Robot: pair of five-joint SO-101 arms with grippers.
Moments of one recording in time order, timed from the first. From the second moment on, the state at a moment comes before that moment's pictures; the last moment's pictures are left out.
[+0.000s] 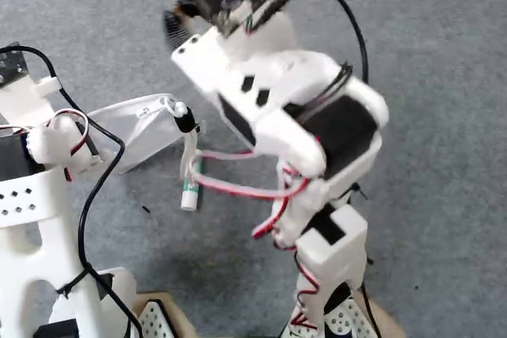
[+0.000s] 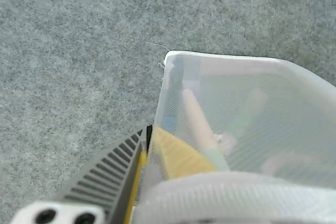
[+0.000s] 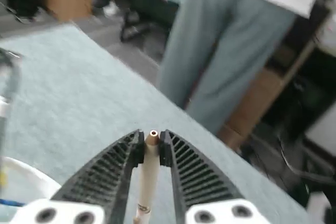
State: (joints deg) left arm -17.8 -37.4 10.4 100.8 16.3; right arm -36.9 19.0 -94.1 99.6 14.8
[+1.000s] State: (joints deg) left arm -17.7 -37.7 13.5 100.5 16.3; right arm -54.2 7.6 -94.2 93.4 14.7
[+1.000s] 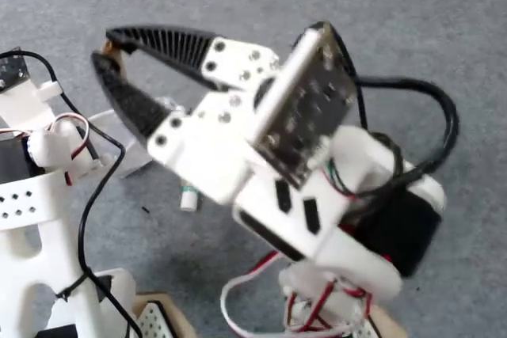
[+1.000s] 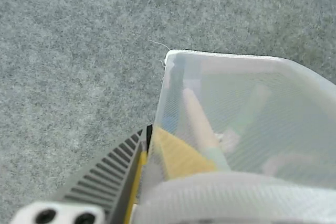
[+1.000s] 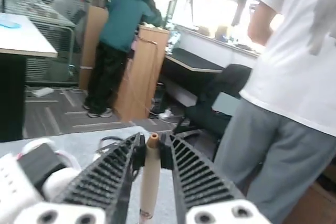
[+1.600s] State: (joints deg) left arm -17.7 -37.7 13.5 100.5 16.3; right arm -56.2 11.8 -93.8 97.9 14.7
